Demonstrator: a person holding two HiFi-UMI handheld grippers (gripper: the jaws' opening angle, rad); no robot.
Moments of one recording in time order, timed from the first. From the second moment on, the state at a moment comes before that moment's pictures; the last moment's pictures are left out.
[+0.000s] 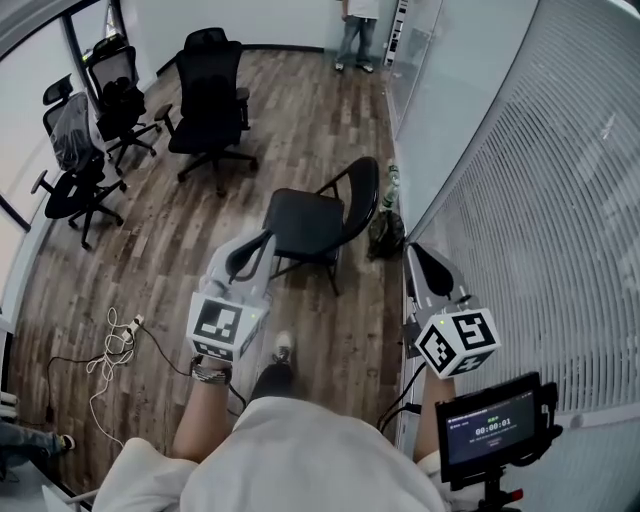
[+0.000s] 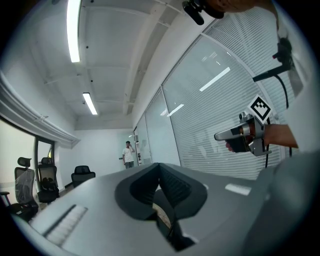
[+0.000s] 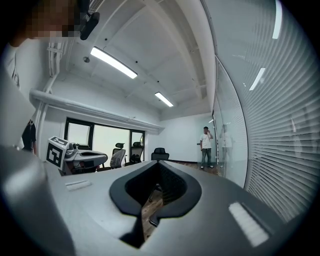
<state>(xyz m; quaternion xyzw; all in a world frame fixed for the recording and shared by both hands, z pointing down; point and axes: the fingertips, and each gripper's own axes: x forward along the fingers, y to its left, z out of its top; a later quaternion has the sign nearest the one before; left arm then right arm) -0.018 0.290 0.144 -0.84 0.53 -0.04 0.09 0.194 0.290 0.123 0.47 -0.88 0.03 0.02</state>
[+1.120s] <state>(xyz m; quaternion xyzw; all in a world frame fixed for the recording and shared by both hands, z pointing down) -0.093 0.066 0.156 -0.87 0.49 -0.05 0.06 0.125 0.074 0.127 0.52 -0.85 0.06 0.05</state>
